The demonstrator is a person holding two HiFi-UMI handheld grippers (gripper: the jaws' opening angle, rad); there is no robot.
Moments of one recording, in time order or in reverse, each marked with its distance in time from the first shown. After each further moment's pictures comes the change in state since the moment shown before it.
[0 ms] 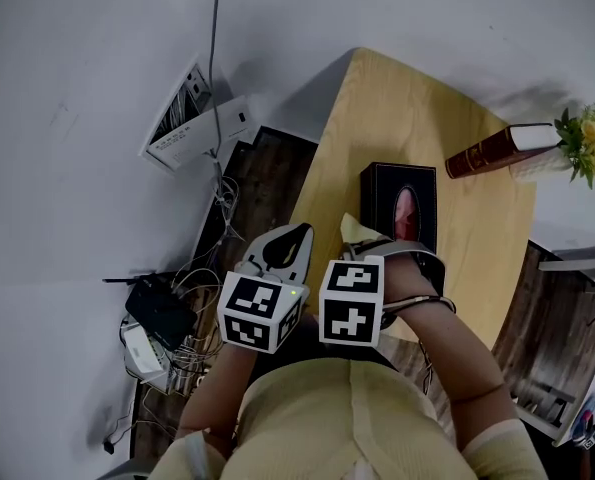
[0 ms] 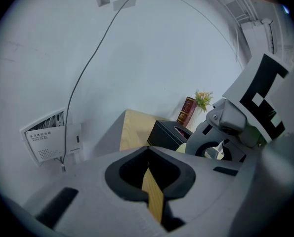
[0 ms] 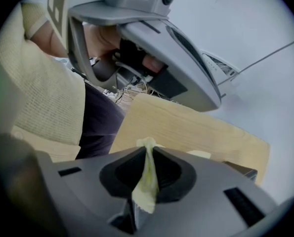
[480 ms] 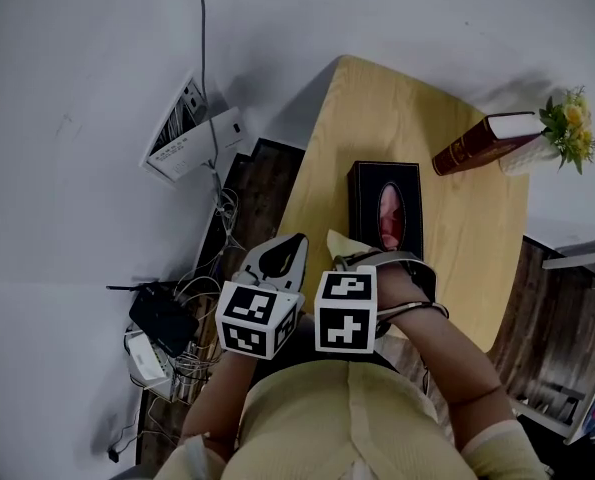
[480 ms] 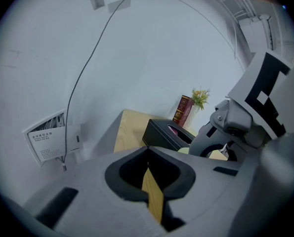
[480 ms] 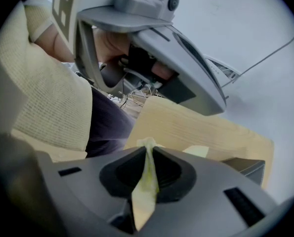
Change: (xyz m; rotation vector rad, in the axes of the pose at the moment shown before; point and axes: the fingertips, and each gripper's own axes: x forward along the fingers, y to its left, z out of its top) left arm -0.011 -0.021 -0.006 0.023 0.007 0.018; right arm -0.005 0.031 0.001 0.004 -0.077 0.020
